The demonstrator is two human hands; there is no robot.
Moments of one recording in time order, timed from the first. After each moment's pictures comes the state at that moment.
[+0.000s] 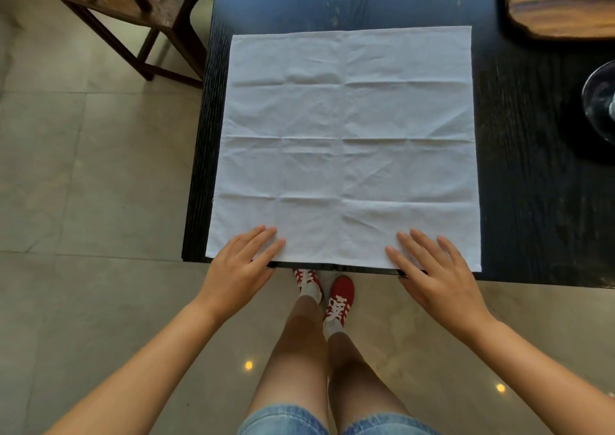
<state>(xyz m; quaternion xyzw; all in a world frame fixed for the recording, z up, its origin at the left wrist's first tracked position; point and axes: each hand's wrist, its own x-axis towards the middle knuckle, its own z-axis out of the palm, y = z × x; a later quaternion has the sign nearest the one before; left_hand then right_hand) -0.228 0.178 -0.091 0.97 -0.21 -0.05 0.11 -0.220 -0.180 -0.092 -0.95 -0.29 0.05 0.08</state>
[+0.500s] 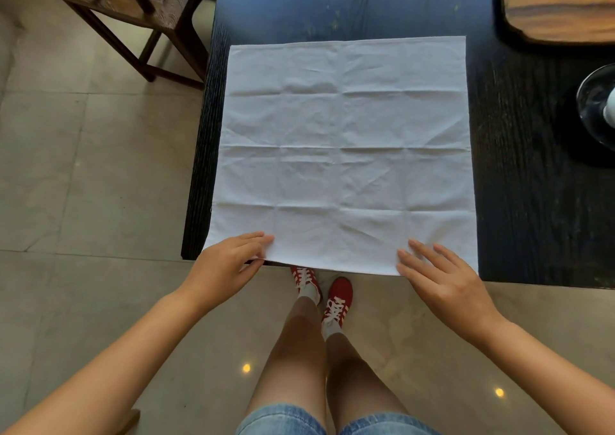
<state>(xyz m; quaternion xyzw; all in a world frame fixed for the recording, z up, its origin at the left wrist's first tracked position) -0.215 0.183 -0.059 0.95 -0.14 -0.13 0.23 -0.220 -0.189 -0.073 -0.93 -0.34 0.03 0.10</state>
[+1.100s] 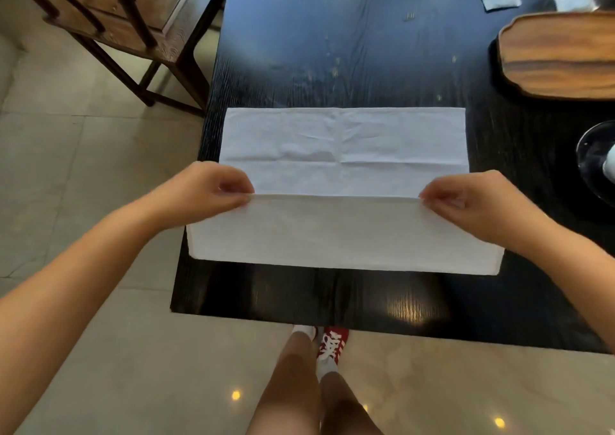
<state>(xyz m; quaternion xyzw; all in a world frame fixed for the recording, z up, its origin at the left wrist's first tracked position) -0.044 0.200 0.027 0.92 -0.07 -0.26 0.29 -0.036 -0.171 0.023 -0.94 -0.17 0.19 0.24</state>
